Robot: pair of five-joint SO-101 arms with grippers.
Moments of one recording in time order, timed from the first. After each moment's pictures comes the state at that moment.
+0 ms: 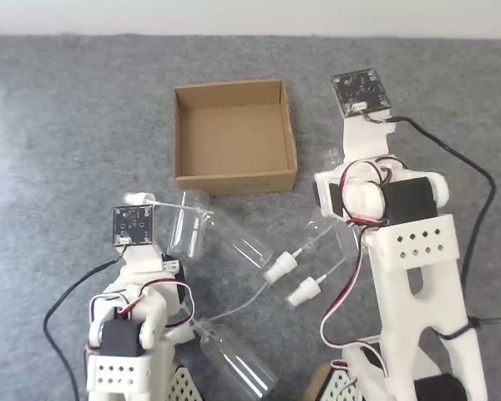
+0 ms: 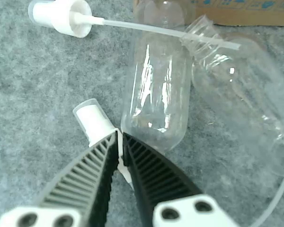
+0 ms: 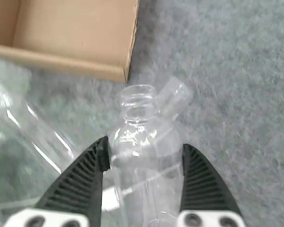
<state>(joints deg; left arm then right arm) -3.6 -103.2 97.3 72.4 12.9 -15.5 -30.3 14.2 82.5 -0.7</state>
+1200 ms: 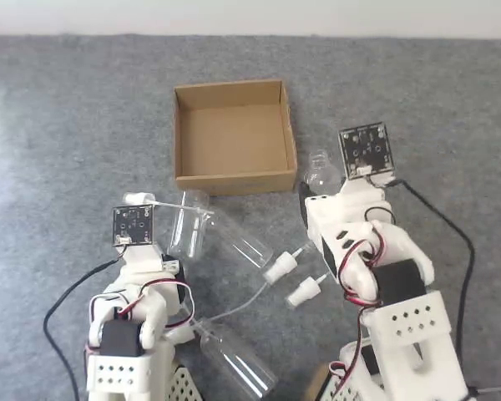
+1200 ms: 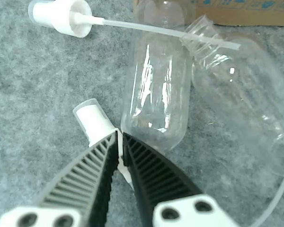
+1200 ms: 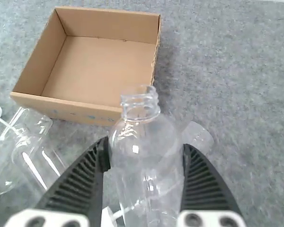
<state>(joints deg) -3.6 -103.2 97.3 72.4 12.9 -19.6 -59.3 54.9 49.8 -4.3</state>
